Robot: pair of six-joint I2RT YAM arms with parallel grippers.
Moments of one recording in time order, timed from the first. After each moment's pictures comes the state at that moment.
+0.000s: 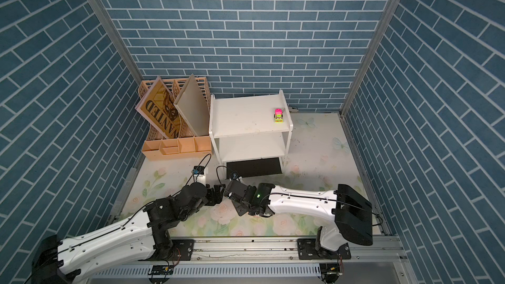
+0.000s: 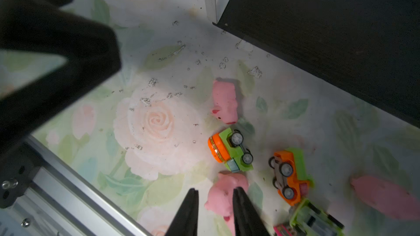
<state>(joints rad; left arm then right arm) -0.99 0.79 0.47 -0.36 -0.41 -0.80 1.28 1.54 1.02 -0.57 0.22 0.57</state>
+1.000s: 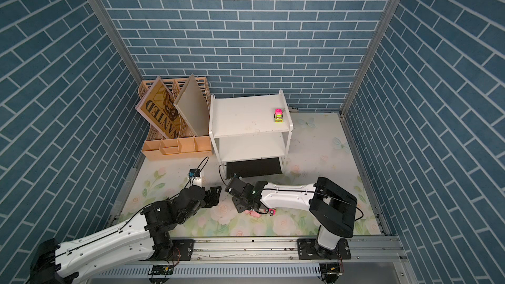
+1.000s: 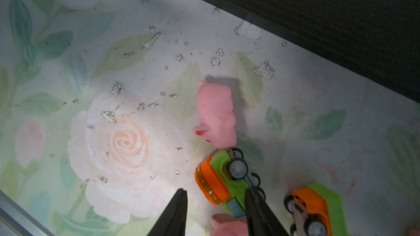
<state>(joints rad) -0.99 0.76 0.43 -0.40 -0.44 -0.83 1.21 1.66 0.98 -0.43 0.15 0.53</state>
